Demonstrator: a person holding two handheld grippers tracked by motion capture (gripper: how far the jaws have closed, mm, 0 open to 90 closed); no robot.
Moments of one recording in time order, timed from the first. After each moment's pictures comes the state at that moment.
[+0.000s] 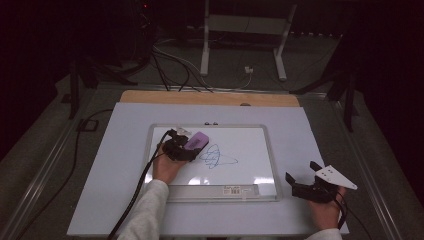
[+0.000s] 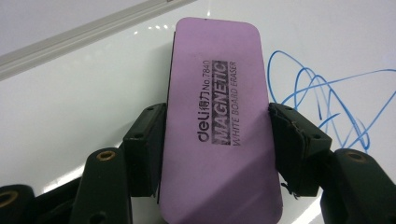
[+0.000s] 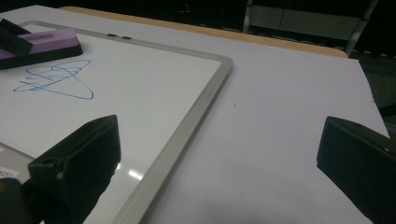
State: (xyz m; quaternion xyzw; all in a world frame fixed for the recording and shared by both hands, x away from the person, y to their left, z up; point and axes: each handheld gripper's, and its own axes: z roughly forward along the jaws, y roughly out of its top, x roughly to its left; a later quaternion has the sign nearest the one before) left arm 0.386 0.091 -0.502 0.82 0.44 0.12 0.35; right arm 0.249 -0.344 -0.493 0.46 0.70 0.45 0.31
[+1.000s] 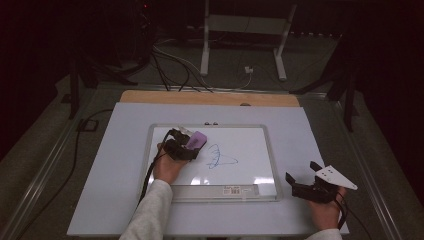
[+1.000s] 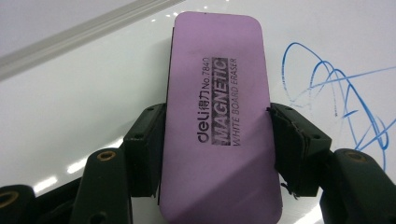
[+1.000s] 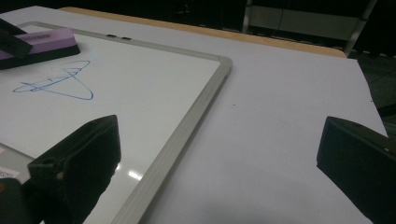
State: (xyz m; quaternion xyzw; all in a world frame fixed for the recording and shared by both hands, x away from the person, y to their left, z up) left arm 0.385 0.083 -0.496 0.83 0.45 0.15 0.30; right arm 0.249 -0.343 -0.492 0.46 0.70 0.45 0.31
